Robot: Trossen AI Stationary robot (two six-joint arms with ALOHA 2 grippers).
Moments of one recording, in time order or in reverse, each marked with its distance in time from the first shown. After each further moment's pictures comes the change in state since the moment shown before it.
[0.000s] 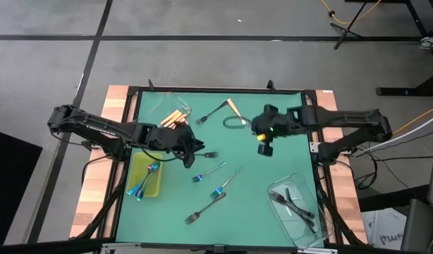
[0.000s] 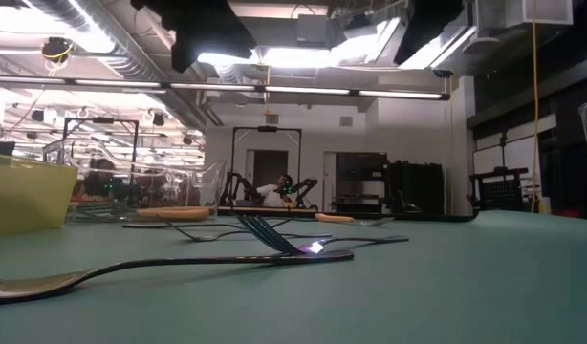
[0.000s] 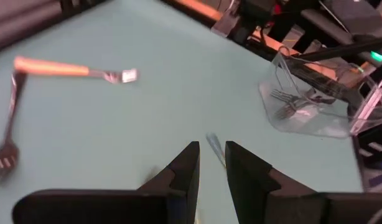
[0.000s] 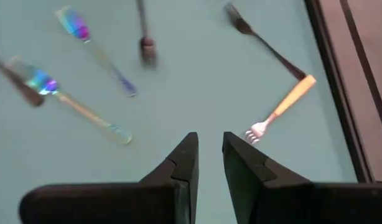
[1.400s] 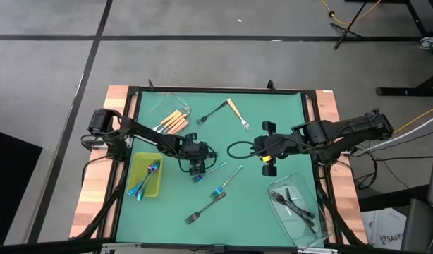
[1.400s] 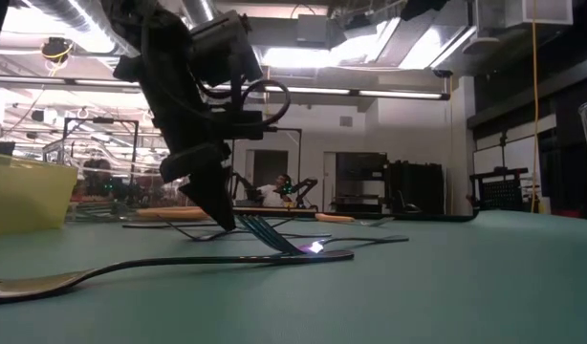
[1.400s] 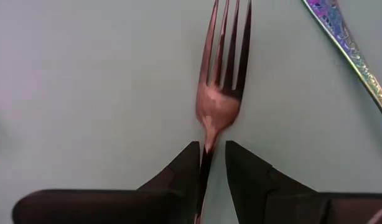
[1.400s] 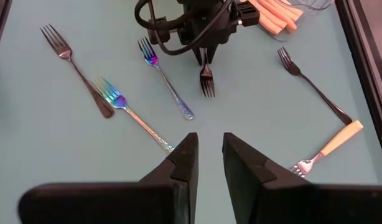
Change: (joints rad) left arm 0.080 0.531 0.000 -0.065 0.051 0.336; right arm 0.243 -0.014 0.000 0.081 0.041 0.084
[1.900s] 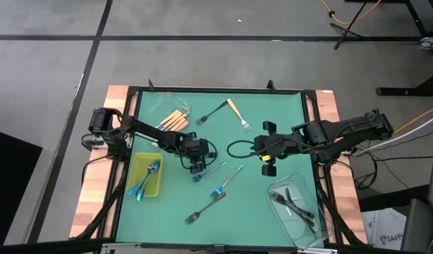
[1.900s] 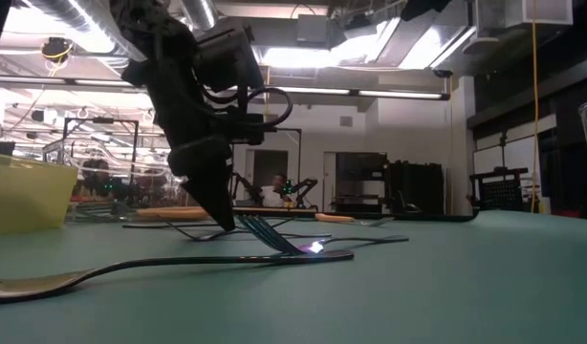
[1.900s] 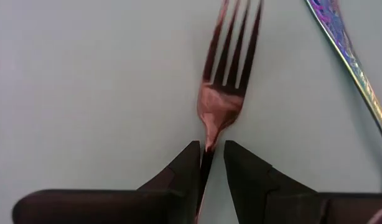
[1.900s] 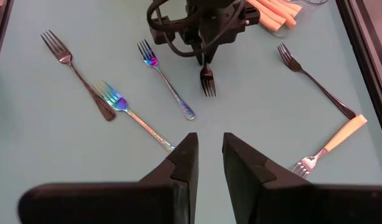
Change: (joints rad) left arm 0.047 0.004 0.002 -0.039 0.110 -0.050; right arm 0.000 0.000 0.000 -0.001 0.000 0.037
